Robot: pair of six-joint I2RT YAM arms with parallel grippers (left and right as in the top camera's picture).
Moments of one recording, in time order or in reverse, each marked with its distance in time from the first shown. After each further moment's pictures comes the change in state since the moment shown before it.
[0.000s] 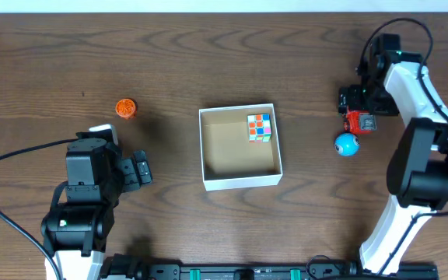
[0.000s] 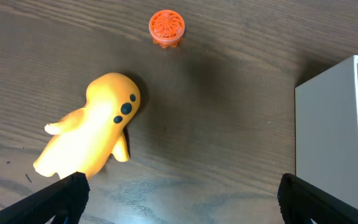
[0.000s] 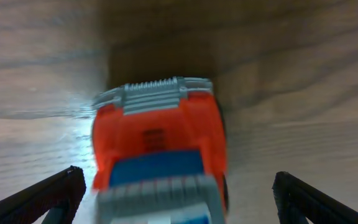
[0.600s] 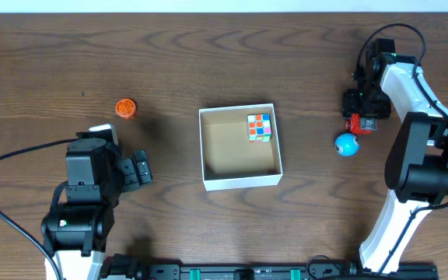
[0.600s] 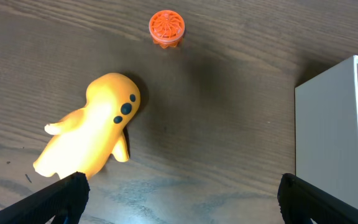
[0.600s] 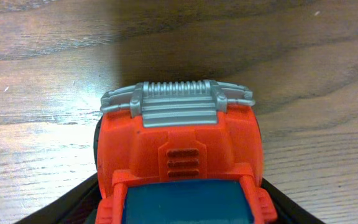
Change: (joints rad) left arm 0.000 0.000 0.000 0.001 0.000 0.000; right arm 0.000 0.030 0.000 0.003 -0.002 -0.012
